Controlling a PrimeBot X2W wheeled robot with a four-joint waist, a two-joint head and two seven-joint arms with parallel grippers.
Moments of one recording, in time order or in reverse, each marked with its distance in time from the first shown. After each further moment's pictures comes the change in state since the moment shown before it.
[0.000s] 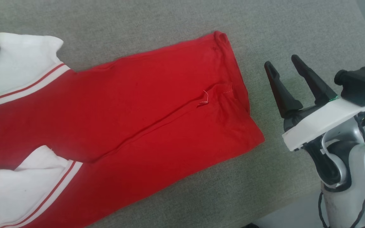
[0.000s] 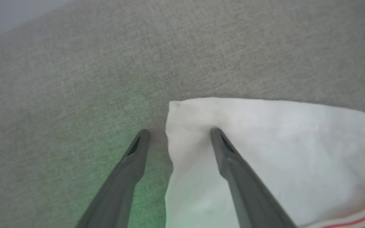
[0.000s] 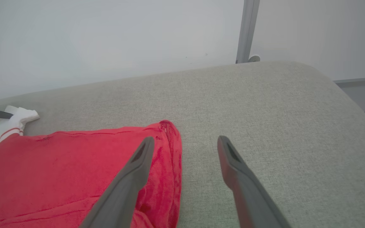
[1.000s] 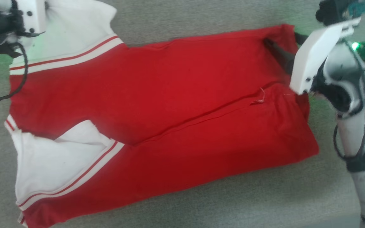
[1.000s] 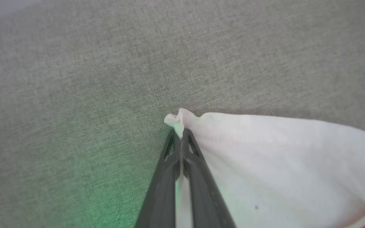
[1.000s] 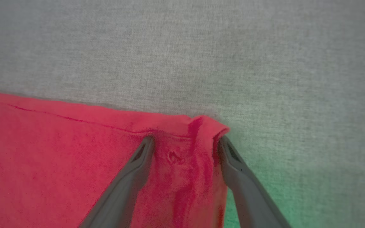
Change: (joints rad) left arm -0.200 -0.284 -0.048 0.189 0.016 -0.084 0.002; right arm -0.417 -0.114 0.082 0.415 0.069 0.000 0.397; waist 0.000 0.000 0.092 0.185
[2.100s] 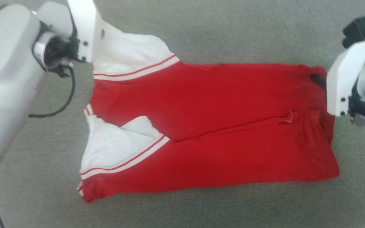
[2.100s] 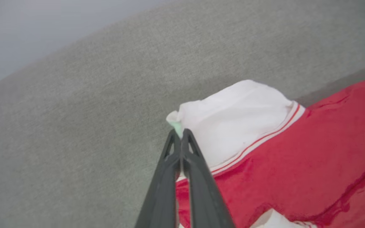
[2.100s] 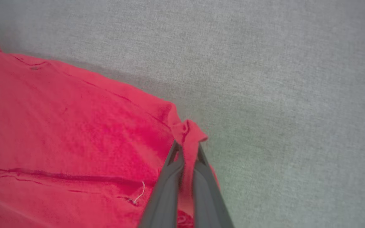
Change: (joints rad) left arm 0.028 -0.134 -0.066 0.046 -0.001 -0.129 -0.044; right arm 0.087 -0.130 -0.068 -0.108 0.020 0.000 0.338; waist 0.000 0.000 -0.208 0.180
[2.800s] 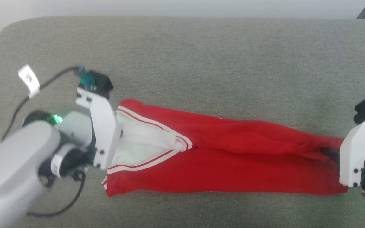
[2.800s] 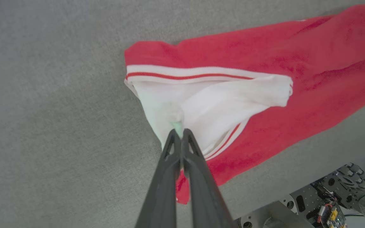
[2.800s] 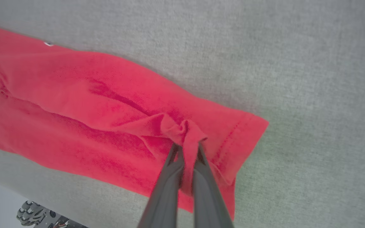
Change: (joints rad) left arm 0.483 0.310 -0.026 -0.803 -0.086 0.338 0.076; right arm 0.463 0.051 -0.215 -0.322 0.017 0.000 0.151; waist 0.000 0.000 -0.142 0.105
